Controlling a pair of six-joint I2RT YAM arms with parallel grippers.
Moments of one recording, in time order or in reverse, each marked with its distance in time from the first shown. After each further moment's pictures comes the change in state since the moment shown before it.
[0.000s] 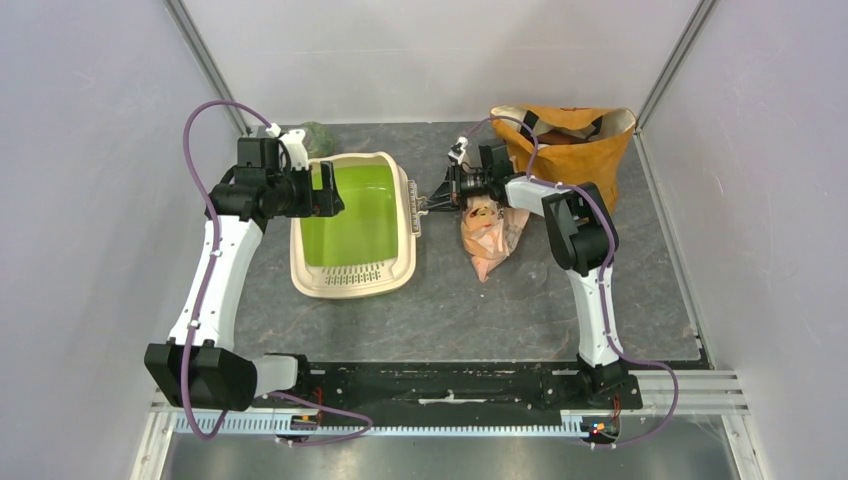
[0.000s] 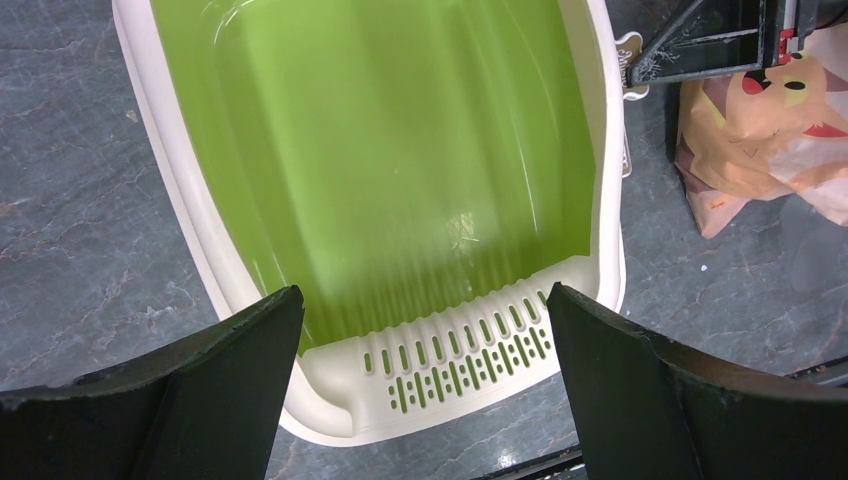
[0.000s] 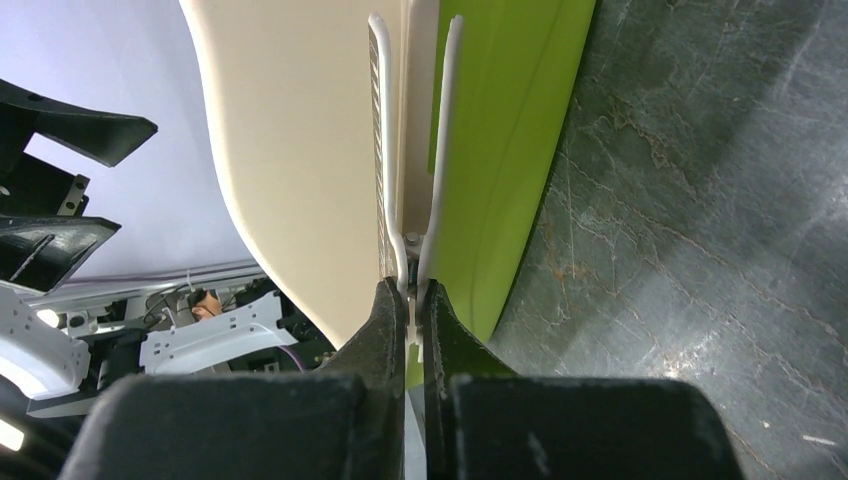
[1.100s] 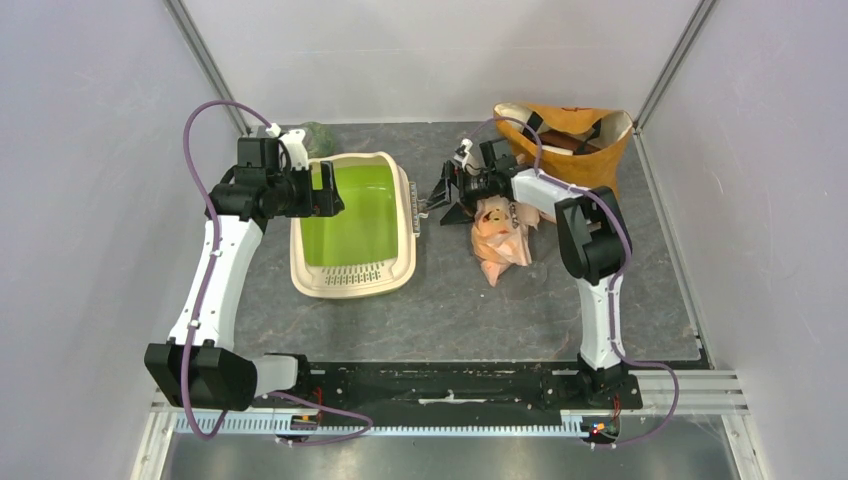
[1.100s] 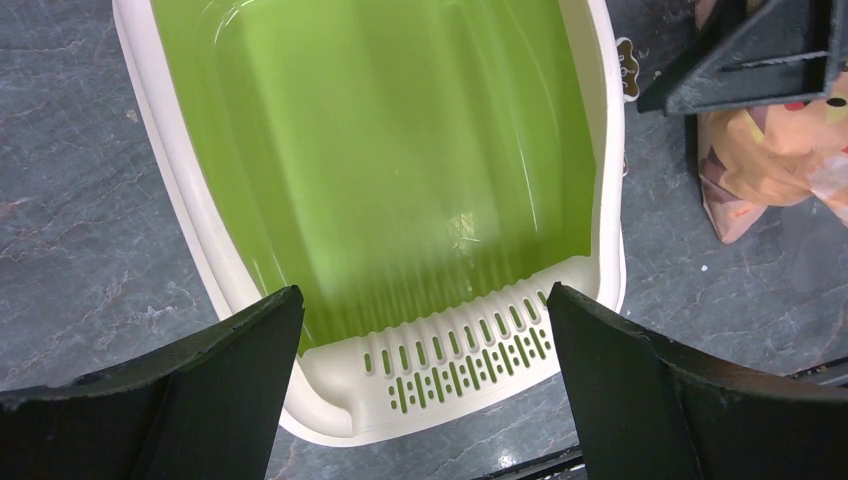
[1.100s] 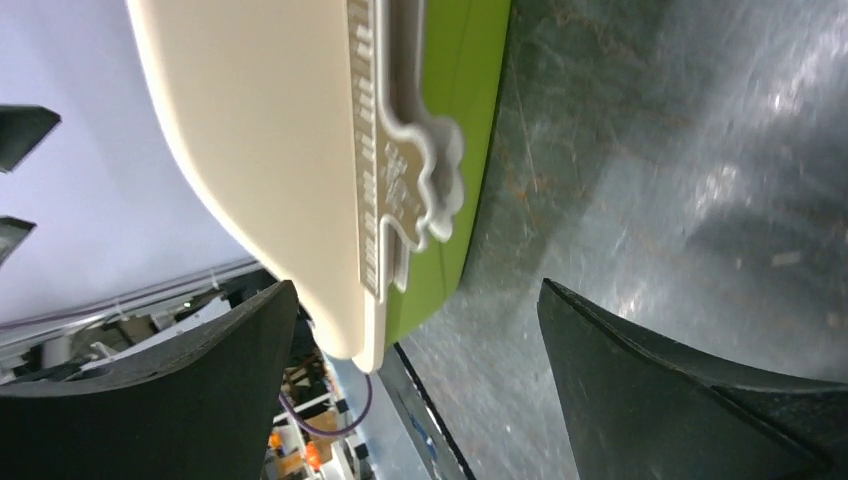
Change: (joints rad) left arm 0.000 0.000 0.000 0.000 -0.001 0.000; right arm 0.002 -0.104 -0.001 -0.314 0.149 -0.186
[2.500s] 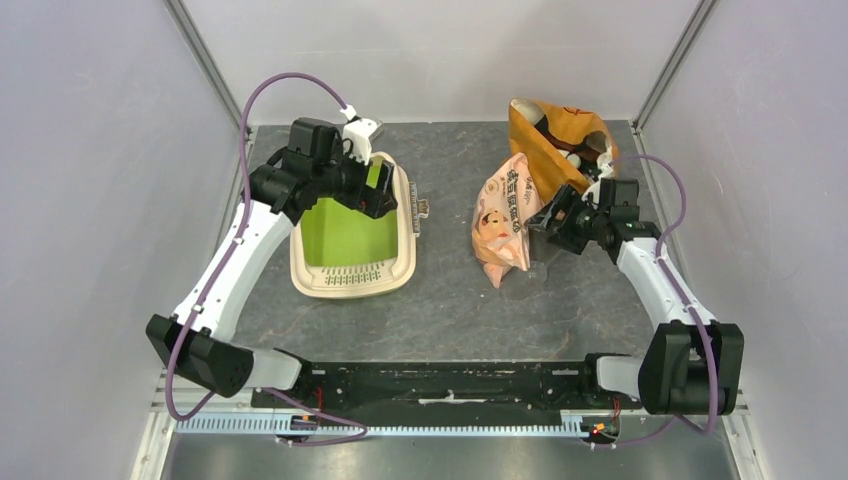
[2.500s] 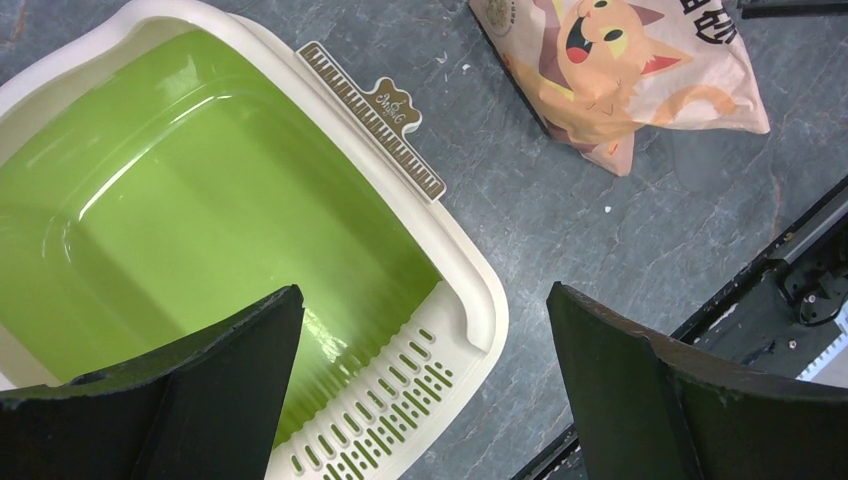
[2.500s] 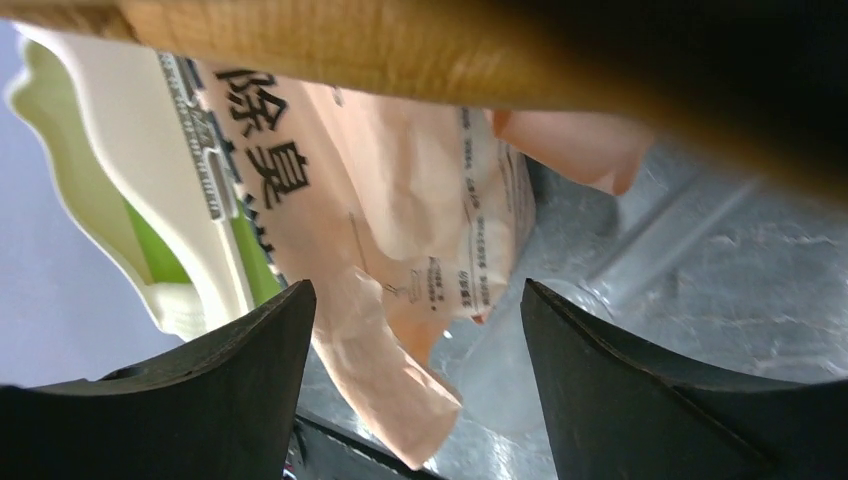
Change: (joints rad) left arm -0.324 0.098 0.174 0.022 0.071 0.130; right arm -0.402 -0.942 -0.700 -0.221 0.459 -0.072
